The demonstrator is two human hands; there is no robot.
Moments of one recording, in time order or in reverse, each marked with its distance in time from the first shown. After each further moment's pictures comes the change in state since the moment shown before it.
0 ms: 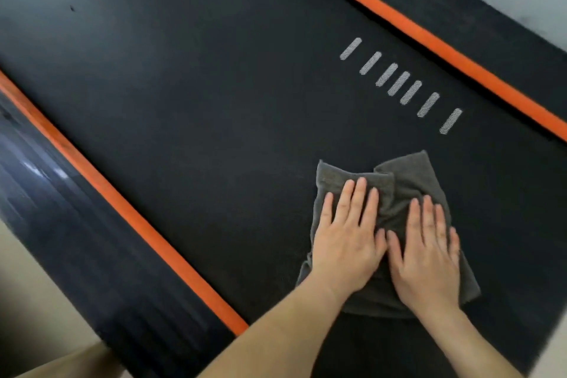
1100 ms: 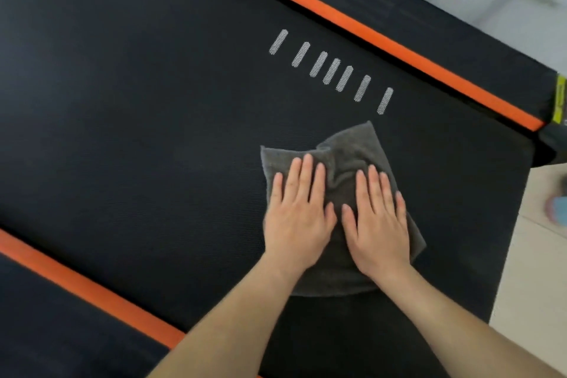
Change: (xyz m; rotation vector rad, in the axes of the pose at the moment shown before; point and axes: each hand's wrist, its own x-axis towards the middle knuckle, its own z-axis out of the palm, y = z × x) left_hand 0.028 -0.025 -0.014 0.083 -0.003 0.092; right_hand 0.018 -0.013 0.000 0.026 0.066 0.047
